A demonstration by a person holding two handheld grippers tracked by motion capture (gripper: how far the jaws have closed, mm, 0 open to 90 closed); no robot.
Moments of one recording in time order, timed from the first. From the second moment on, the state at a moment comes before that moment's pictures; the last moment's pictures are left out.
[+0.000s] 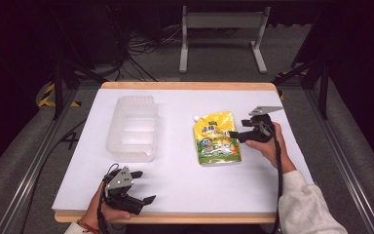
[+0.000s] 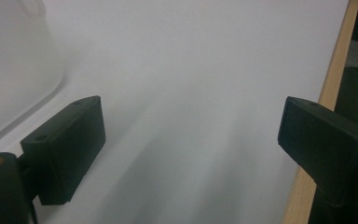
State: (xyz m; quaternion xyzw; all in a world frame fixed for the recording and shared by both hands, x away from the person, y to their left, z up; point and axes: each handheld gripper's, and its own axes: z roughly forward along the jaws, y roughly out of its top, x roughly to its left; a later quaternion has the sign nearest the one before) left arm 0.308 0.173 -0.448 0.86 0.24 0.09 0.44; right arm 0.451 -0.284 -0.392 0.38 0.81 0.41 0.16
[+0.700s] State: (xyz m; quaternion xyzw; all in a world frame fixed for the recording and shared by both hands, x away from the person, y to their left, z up) left arm 0.315 0.168 -0.448 0.86 0.24 0.10 0.44; right arm 0.456 -0.317 -0.417 0.42 0.80 0.41 0.14
